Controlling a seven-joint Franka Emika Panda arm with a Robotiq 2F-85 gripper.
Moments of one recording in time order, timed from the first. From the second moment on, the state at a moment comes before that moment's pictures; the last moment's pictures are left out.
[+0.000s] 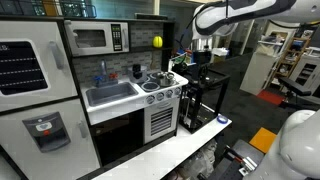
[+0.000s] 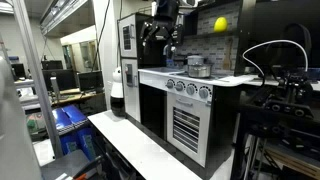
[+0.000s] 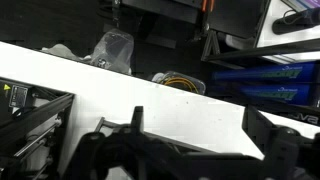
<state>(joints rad) 0.06 -0.33 -0.09 -2.20 0.06 1.64 -0.30</state>
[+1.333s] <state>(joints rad) 0.00 -0.08 -0.08 -1.90 -0.01 1.83 -0.11</state>
